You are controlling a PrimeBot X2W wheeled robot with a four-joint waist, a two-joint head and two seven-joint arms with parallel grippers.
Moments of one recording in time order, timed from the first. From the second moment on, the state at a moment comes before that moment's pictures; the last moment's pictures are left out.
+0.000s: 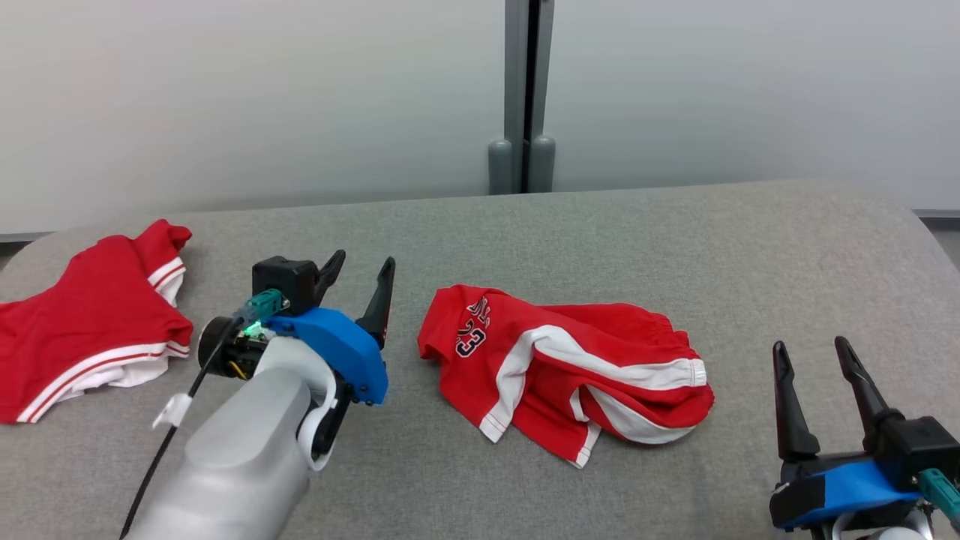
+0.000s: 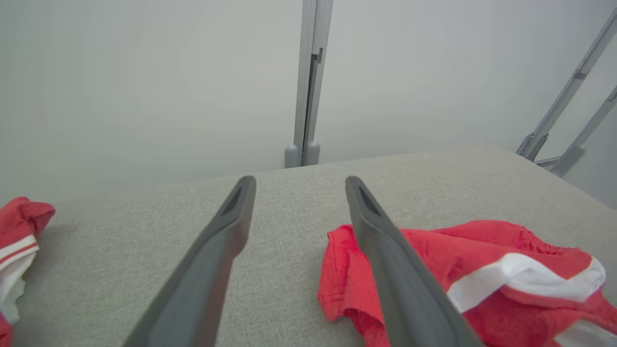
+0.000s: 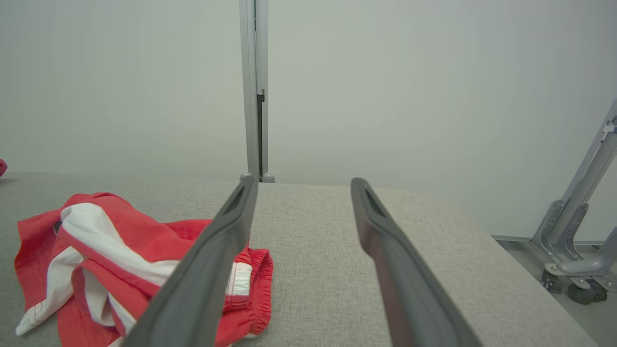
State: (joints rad) left arm -0.76 0.20 -0.94 0.97 -0.91 -0.07 -0.26; right arm -0.07 -0.05 -0.13 0.20 -0.02 0.13 -0.26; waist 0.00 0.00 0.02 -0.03
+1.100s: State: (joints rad) left arm -0.14 0.11 -0.38 0.47 -0.51 0.05 -0.26; right arm 0.01 -0.05 -0.10 0.22 0.03 0.13 -0.26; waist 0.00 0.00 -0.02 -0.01
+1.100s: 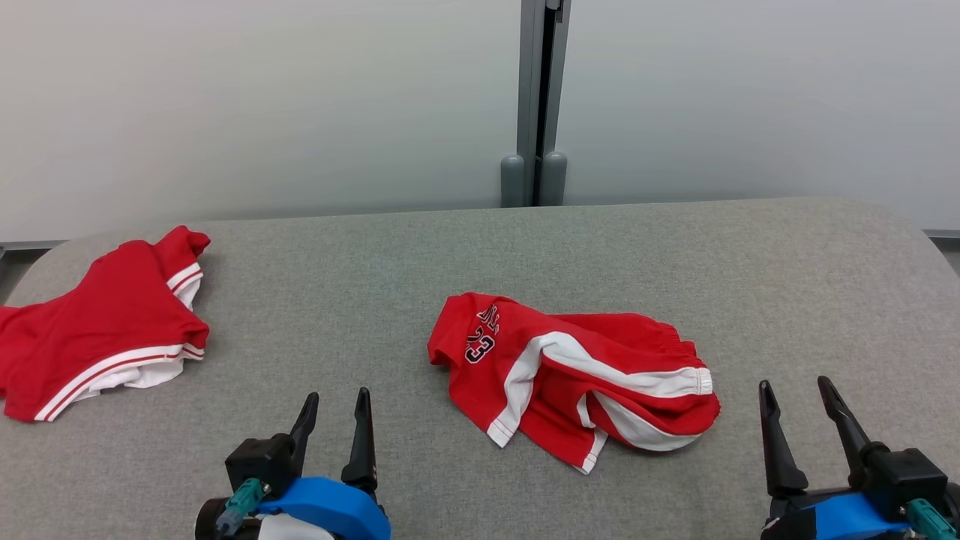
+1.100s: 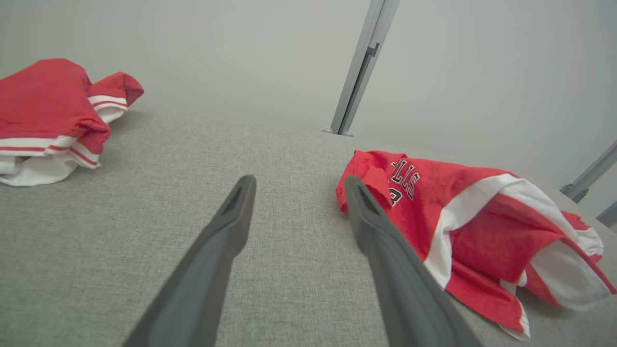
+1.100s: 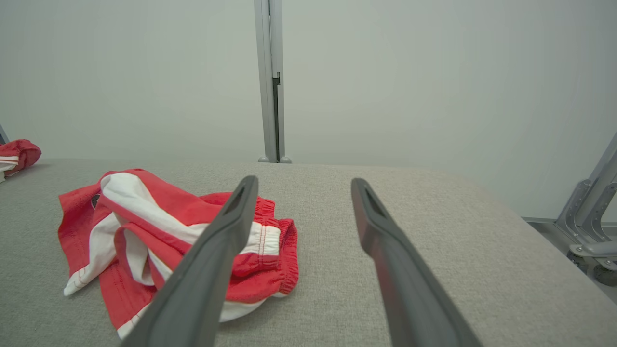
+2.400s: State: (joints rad) left arm -0.35 0.05 -0.67 0.72 -0.44 -0.07 -0.14; right arm -0.08 -0.05 -0.08 0.21 0.02 0.13 -0.26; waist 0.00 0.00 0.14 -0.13
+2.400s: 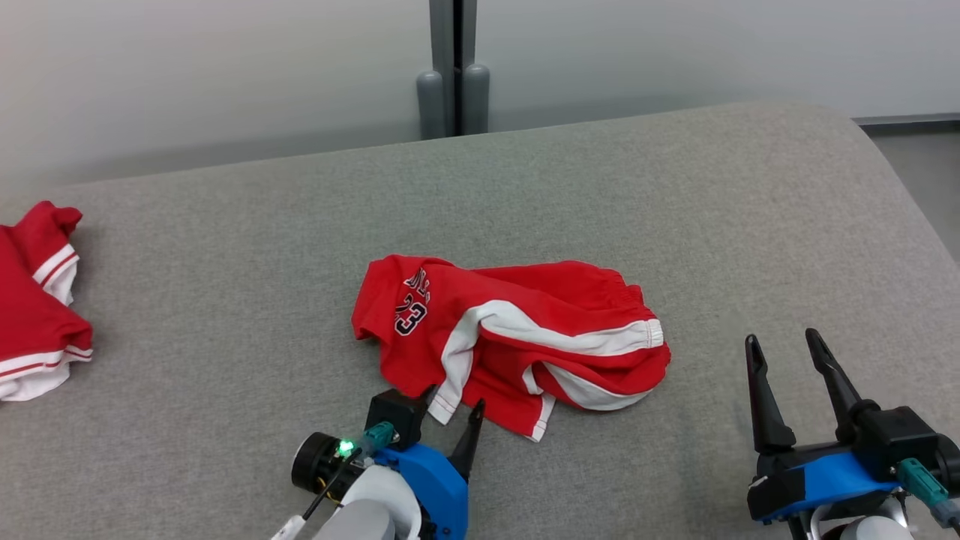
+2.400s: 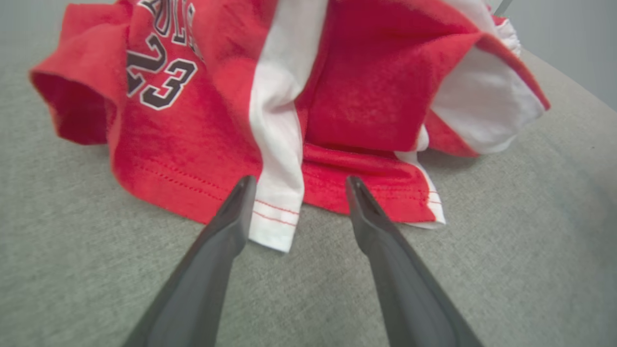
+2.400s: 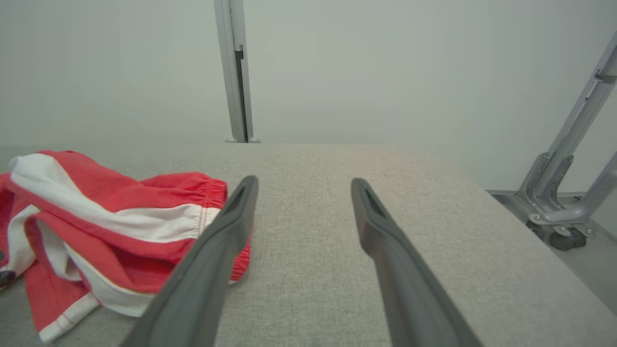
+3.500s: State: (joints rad) left arm -0.38 0.20 -0.66 0.36 -0.34 0.05 -0.26; right arm -0.05 -0.05 -0.18 0.24 0.01 0.13 -0.26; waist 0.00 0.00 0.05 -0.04
